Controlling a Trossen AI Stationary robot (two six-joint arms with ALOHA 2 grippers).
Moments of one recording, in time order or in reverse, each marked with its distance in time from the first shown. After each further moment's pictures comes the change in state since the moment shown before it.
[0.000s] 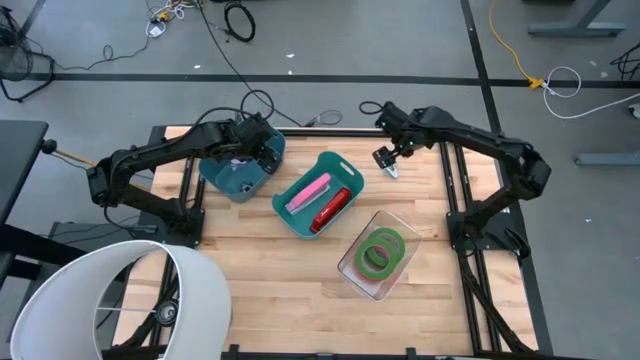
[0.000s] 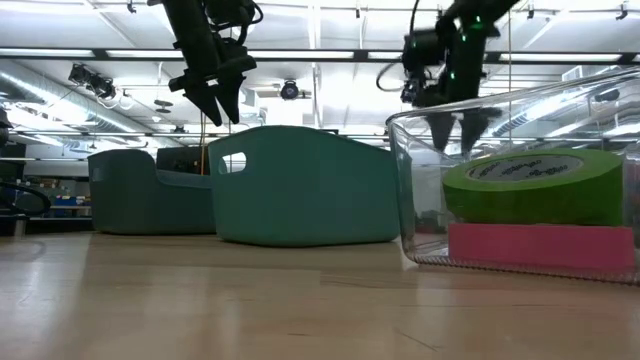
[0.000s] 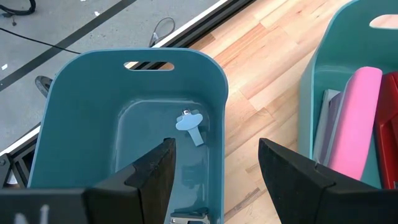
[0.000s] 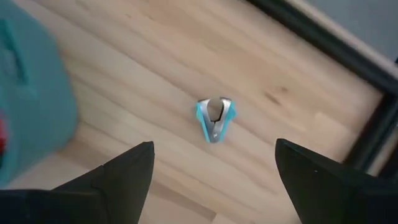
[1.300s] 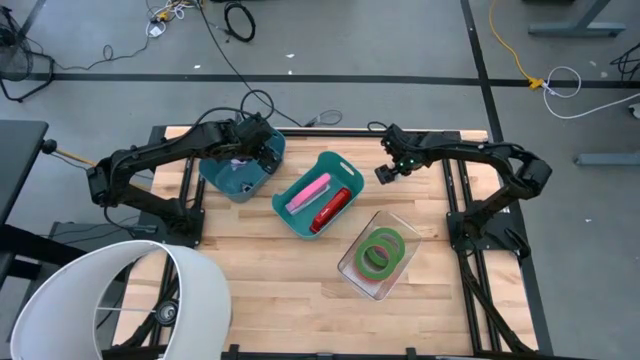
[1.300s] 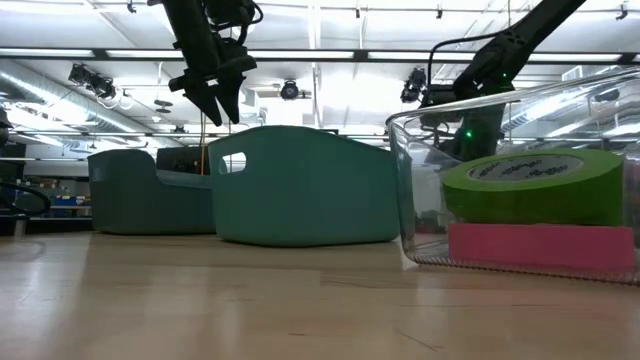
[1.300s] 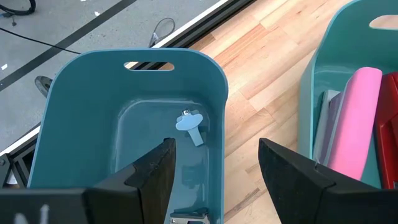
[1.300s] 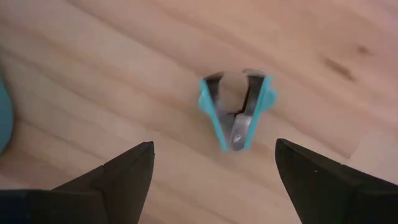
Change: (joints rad) left arm 0.000 0.000 0.000 0.001 0.000 0.000; right arm -0.077 0.002 -0.437 0.451 -0.140 0.010
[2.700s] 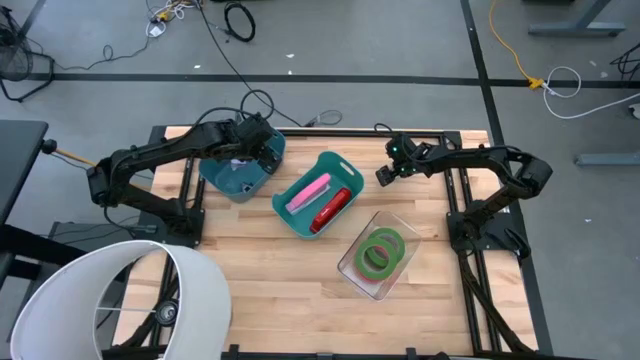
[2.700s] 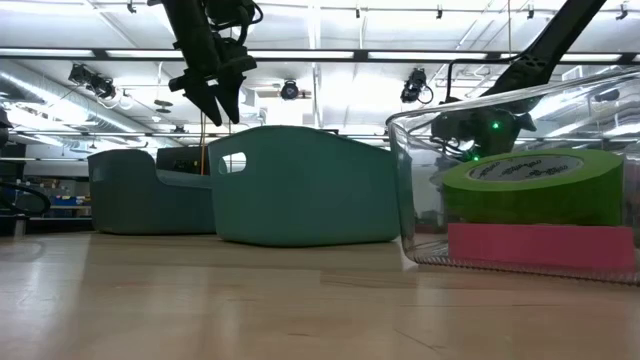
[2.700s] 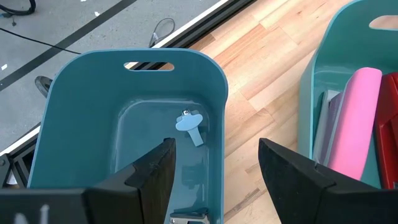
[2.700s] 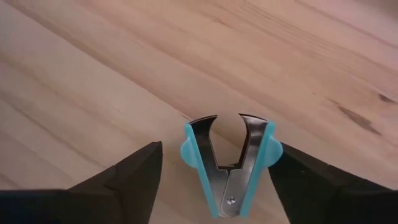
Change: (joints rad) left arm 0.000 0.000 0.000 0.000 0.000 0.000; right arm -0.037 0.001 -0.228 0.445 0.034 -0.105
